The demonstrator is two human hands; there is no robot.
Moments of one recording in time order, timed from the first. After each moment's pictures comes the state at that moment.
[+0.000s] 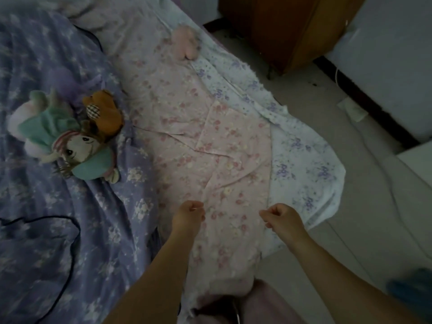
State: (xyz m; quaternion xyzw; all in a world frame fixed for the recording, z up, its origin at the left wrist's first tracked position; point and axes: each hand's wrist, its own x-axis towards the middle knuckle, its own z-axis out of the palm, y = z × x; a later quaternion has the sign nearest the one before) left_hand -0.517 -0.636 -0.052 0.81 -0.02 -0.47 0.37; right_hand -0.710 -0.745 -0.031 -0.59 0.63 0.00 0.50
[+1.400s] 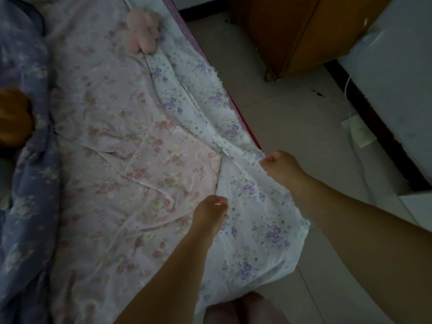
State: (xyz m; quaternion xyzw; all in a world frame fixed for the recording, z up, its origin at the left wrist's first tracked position) left_hand -0.646 -0.945 -0.081 0.78 0.02 -0.50 0.38; right_hand -0.715 -1.131 -0.085 -0.74 0.52 0.10 0.42
